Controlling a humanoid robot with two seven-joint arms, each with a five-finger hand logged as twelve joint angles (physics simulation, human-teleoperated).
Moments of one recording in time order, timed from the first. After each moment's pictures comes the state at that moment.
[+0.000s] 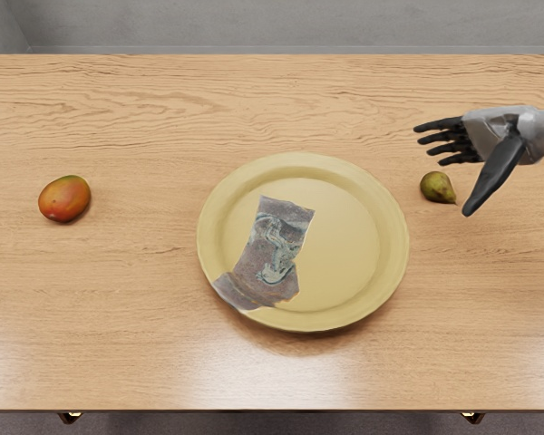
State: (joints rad) left arm 0.00 0.00 -0.07 -0.32 -0.01 0.05 0.06; right arm 1.01 -0.89 0.61 1.25 -0.34 0.59 -0.59
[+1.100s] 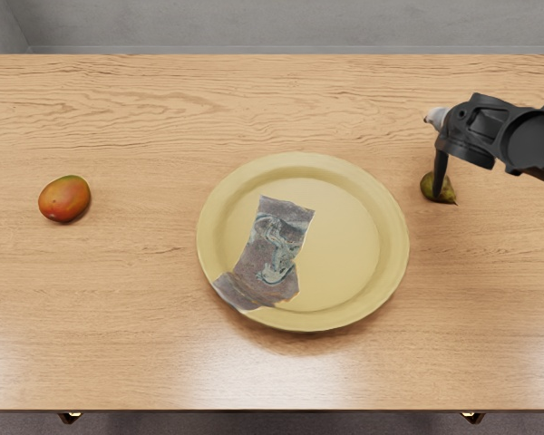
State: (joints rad) left arm 0.00 0.00 -0.07 -0.32 -0.01 0.05 0.06; right arm 1.39 -0.26 -0.28 0.69 -0.63 0.04 -0.61
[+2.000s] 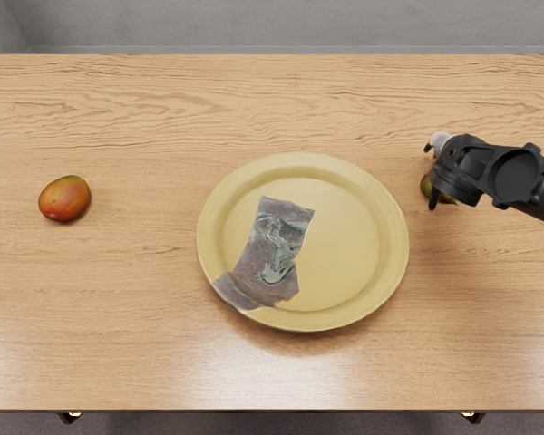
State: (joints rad) left arm 0.00 0.00 -0.07 -0.32 -0.01 0.05 0.06; right arm 1.29 -0.24 -0.27 0.69 -0.63 -0.12 -0.61
